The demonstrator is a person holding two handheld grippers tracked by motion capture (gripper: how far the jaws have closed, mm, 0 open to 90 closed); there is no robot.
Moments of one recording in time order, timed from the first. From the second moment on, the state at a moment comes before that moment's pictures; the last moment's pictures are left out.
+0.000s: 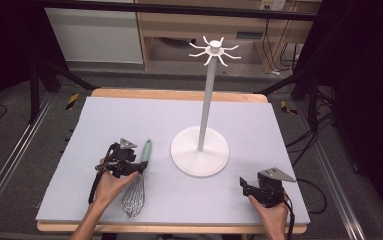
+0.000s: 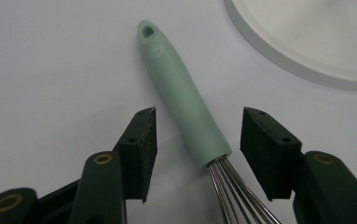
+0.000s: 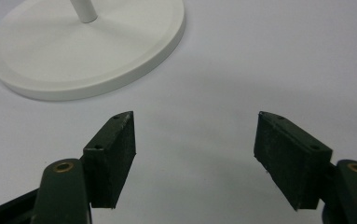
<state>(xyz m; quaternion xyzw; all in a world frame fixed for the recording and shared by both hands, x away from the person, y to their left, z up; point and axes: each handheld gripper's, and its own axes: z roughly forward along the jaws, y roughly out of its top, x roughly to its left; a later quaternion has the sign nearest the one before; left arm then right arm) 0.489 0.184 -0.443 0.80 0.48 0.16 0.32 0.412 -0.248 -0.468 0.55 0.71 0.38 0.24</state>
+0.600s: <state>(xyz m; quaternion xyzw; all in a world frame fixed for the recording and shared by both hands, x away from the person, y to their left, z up) 0.495 0.176 -0.454 0.81 0.49 0.13 0.29 0.414 -0.246 -0.469 0.55 0.71 0.37 0.23</state>
